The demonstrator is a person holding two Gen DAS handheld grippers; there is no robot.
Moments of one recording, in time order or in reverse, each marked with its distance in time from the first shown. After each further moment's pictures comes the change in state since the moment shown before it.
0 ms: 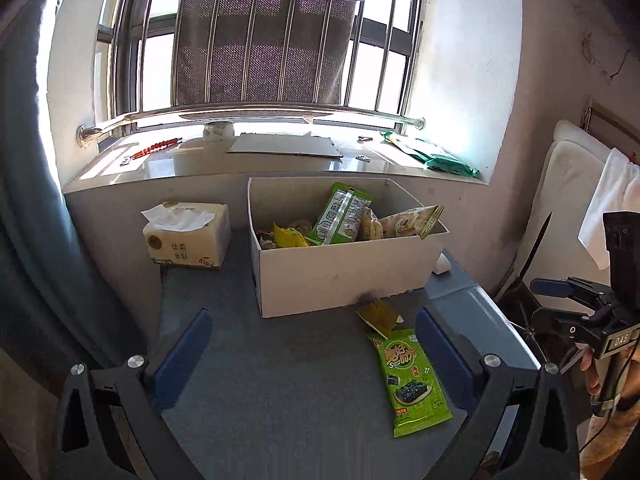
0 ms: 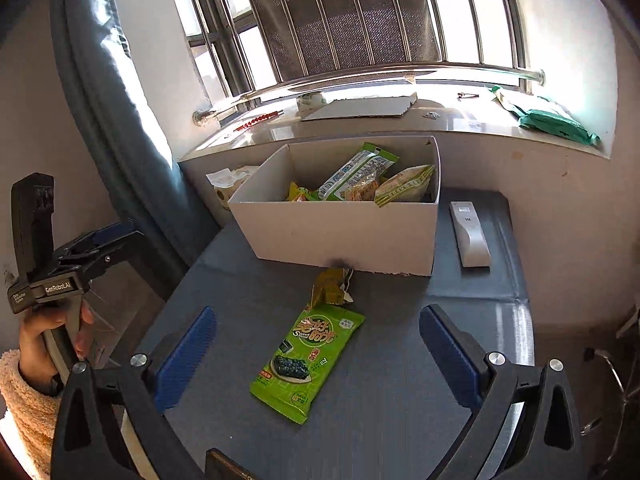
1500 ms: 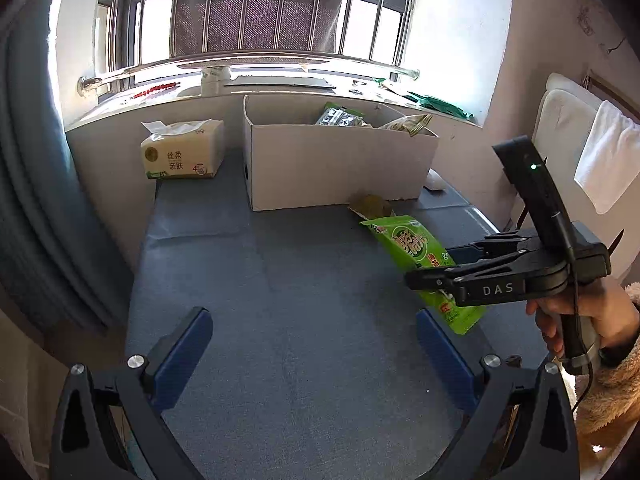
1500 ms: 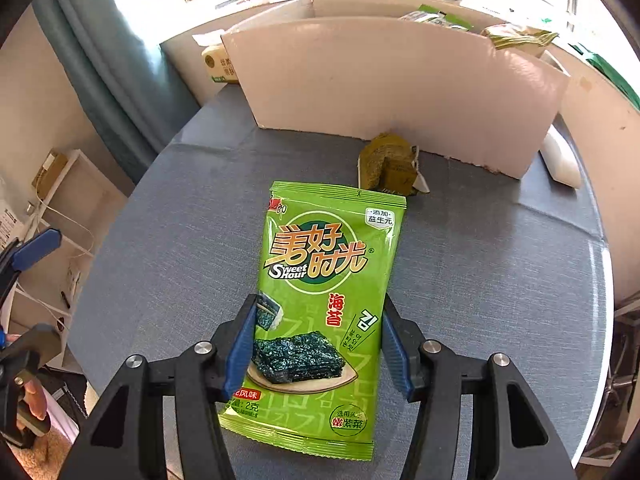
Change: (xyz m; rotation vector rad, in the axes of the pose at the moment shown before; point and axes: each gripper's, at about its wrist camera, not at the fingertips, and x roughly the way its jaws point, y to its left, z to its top) left arm 0.004 -0.013 -0.092 0.016 0.150 -0.008; right arm 0.104 0.033 -0.049 -0.060 0.306 -0.028
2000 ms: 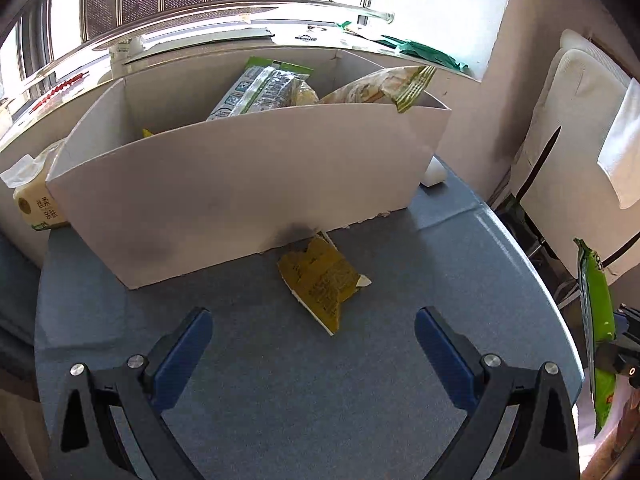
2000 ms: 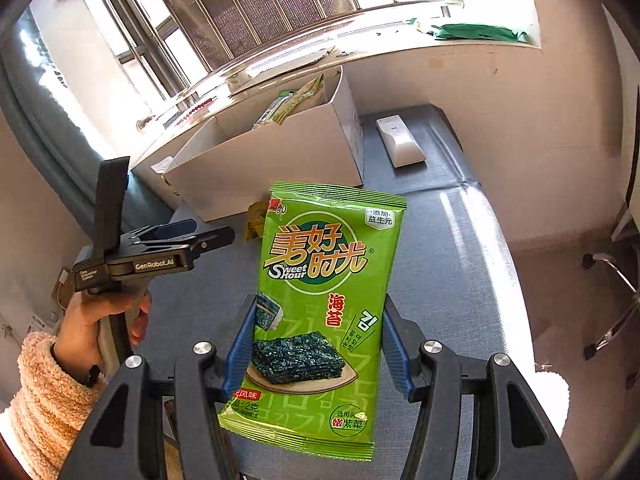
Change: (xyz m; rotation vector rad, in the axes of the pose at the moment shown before) left arm 0.172 -0.063 0.102 0.086 0.191 -0.071; right arm -0.108 -0.104 -0.064 0.311 -0.246 0.010
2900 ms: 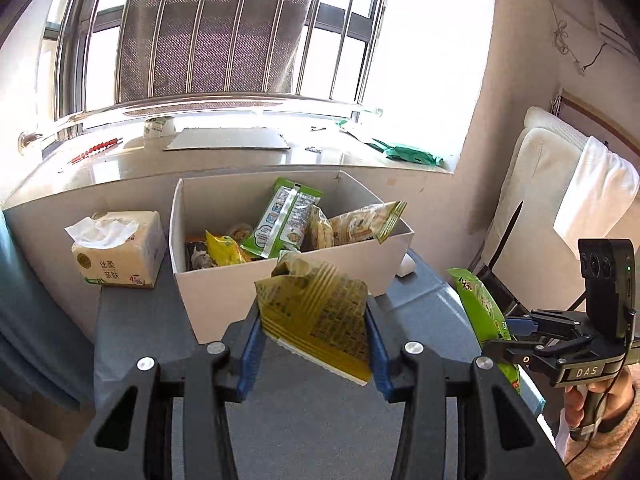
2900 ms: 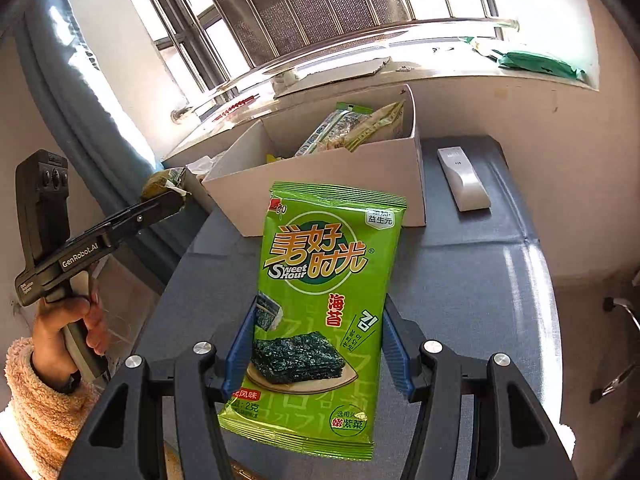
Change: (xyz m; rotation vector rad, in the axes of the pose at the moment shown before) left arm -0.144 0.043 0.006 -0.017 -0.326 -0.056; right arm 0.034 0.055 0.051 -0.146 -0.015 0.076
